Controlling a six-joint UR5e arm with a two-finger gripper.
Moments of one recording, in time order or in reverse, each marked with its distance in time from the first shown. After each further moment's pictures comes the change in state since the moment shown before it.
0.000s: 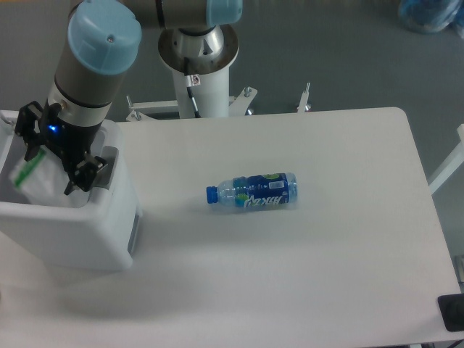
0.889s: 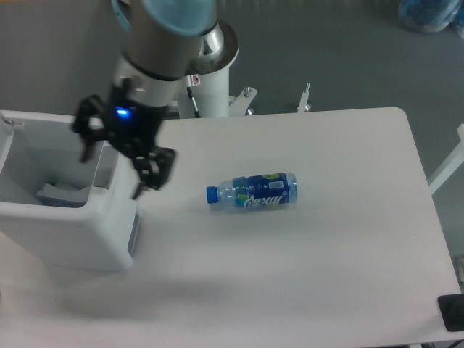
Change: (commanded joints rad) arm 0.313 0.018 -0.015 0.043 0.000 0.306
